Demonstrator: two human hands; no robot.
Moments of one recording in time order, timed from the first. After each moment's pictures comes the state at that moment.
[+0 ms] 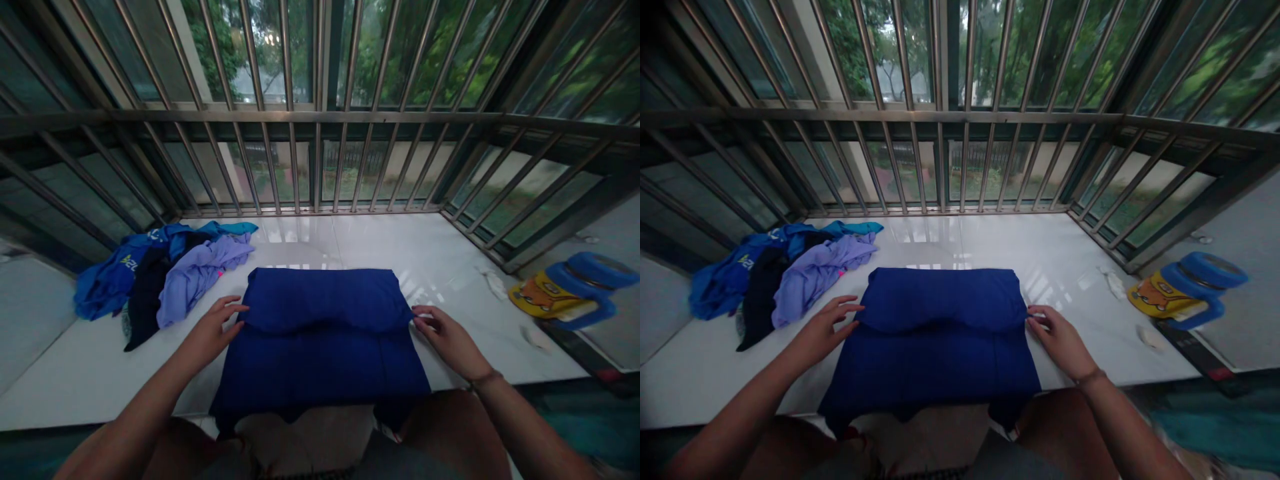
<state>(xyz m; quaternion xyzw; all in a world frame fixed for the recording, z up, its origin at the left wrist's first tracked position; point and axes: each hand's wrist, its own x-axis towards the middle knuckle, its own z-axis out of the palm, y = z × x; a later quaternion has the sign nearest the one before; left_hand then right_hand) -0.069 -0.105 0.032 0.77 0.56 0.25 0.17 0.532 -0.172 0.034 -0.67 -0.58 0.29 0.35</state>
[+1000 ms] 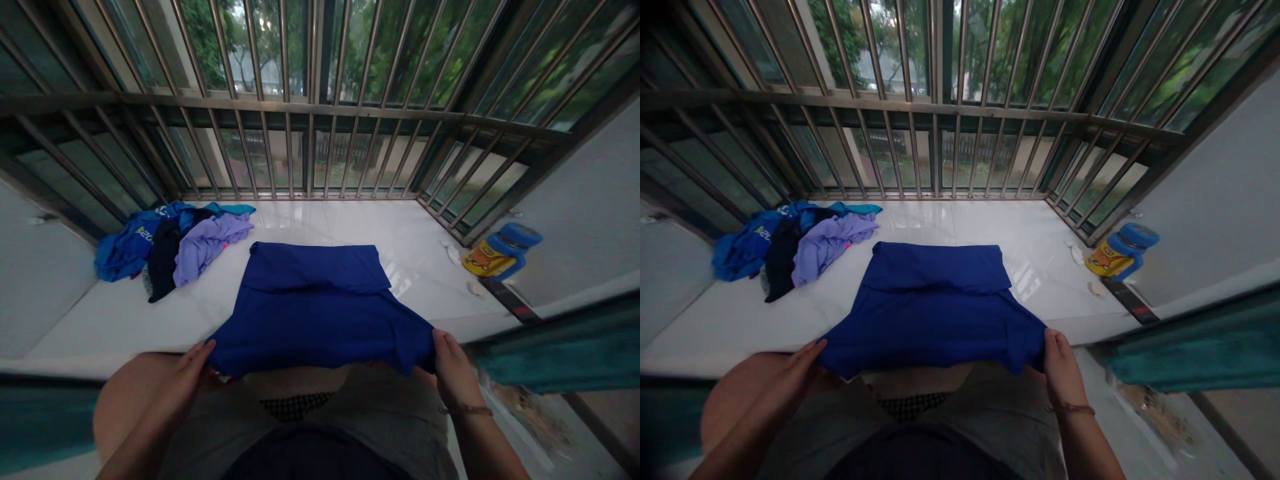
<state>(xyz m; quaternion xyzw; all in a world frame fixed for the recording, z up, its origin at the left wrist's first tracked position) -0.078 -0.299 0.003 0.34 0.73 0.38 0.46 0.500 -0.352 0.022 -0.81 -0.41 0.20 0.37</state>
